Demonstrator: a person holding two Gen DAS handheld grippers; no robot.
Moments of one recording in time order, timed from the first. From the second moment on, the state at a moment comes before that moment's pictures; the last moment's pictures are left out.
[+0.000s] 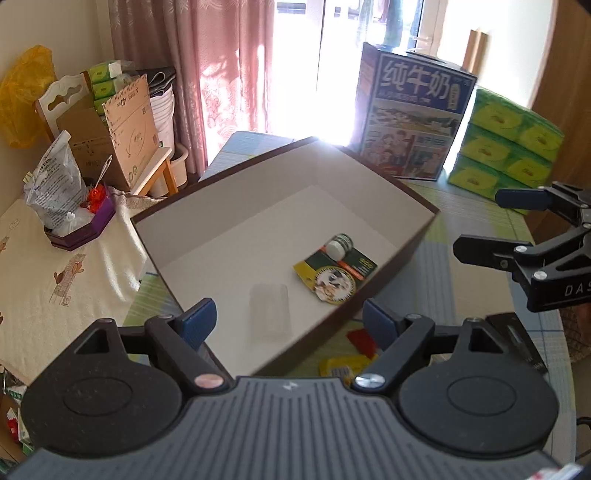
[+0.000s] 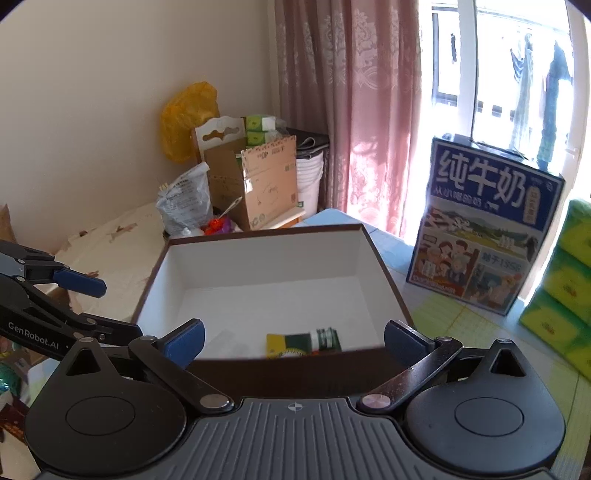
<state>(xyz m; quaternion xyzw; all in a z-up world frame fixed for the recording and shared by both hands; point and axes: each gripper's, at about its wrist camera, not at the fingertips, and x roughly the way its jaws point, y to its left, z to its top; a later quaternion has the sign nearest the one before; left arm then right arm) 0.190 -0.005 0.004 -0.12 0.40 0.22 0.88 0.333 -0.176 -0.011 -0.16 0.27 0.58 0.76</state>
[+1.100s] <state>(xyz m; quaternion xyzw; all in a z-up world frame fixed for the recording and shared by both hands) 0.140 -0.074 -0.051 -0.15 0.46 0.19 0.86 0.274 -0.269 -0.081 -0.16 0.37 0.52 0.75</state>
